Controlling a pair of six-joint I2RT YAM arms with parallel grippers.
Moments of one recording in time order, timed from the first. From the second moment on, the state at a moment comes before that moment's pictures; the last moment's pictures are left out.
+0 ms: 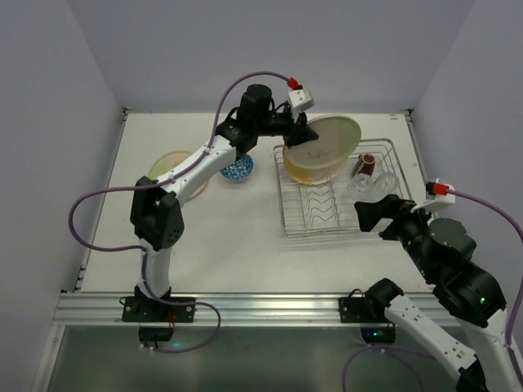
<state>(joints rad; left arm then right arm) -0.63 2.01 1.90 -0.12 0.72 0.13 0.59 0.44 1.04 -0.85 0.35 0.54</state>
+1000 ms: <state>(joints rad) 0.24 1.47 1.01 0.07 0.18 -0.90 0.59 0.43 1.01 -0.77 0.31 0.56</state>
